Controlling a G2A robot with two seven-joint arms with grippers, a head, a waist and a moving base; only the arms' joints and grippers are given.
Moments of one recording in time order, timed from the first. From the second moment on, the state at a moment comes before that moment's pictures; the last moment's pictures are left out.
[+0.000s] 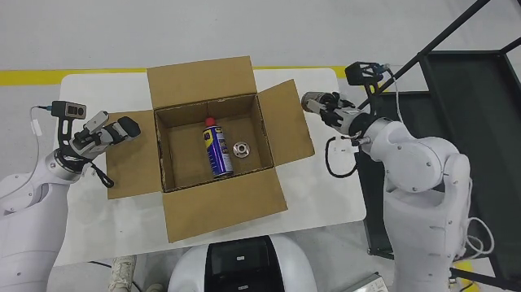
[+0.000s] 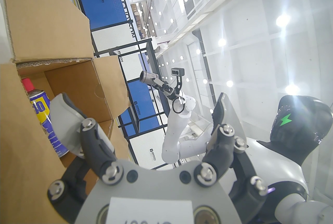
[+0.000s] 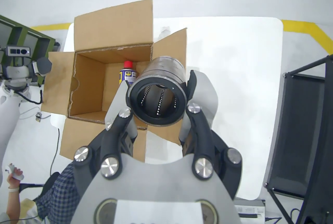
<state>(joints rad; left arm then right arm) 1.22 -1.02 -1.56 -1.25 -0.74 -0.49 -1.21 -1.36 -1.38 1.69 -2.21 -0.88 0.12 1.22</state>
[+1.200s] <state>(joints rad) 1.22 -1.02 -1.56 -1.25 -0.74 -0.49 -1.21 -1.19 -1.36 1.61 -1.48 -1.03 0.38 1.04</state>
